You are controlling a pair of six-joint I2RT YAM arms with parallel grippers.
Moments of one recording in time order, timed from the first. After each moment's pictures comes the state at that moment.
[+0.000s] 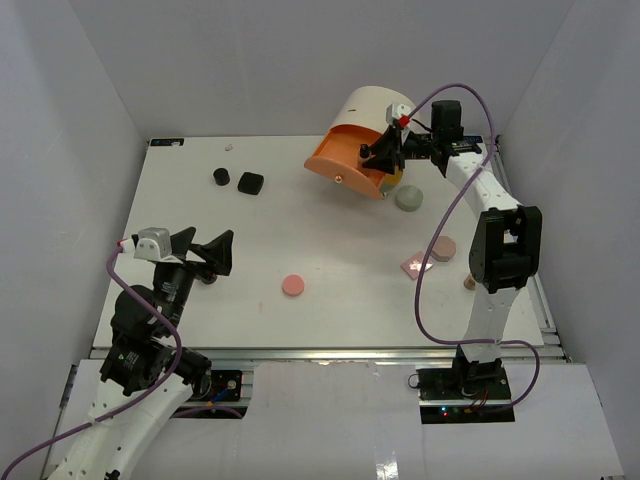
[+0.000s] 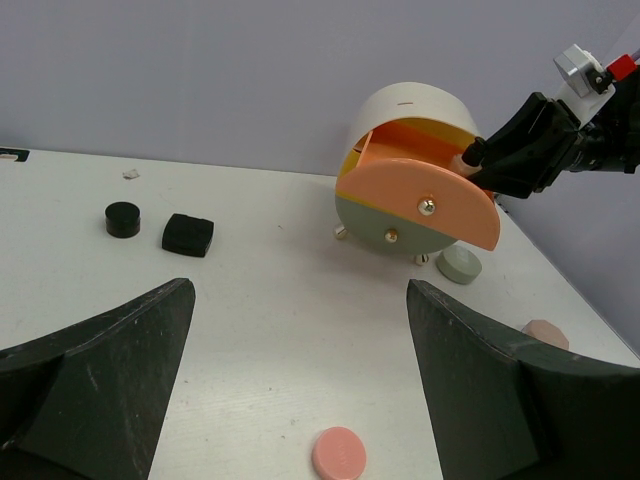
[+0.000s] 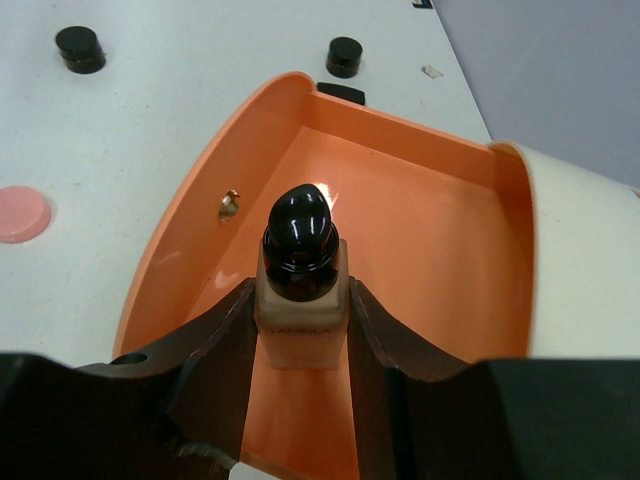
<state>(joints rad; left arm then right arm) -0.47 0.29 0.63 -0.16 -0.22 -0.24 0.16 1.99 1.74 -0.25 -1.23 -0.67</state>
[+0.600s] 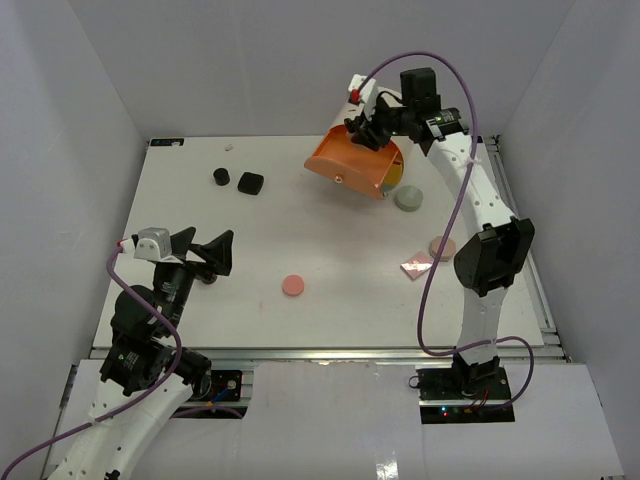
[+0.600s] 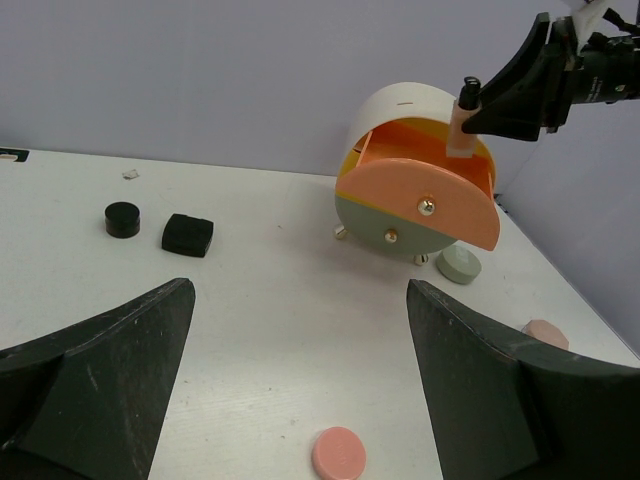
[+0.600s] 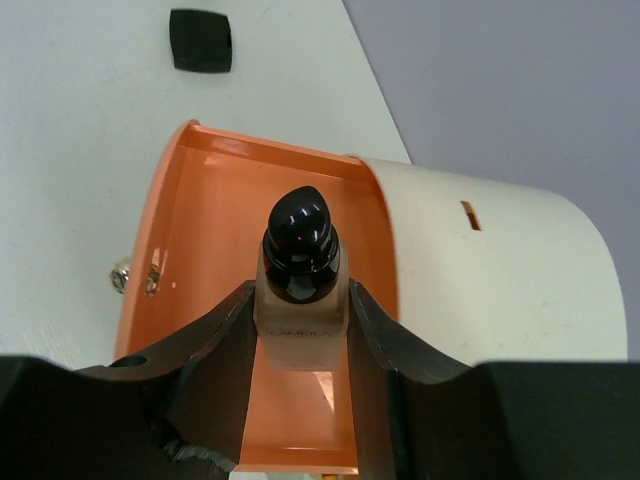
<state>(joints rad) -0.47 0.29 0.63 -0.16 -0.22 -0.24 0.35 2.00 2.17 -0.70 -0.62 -0.71</state>
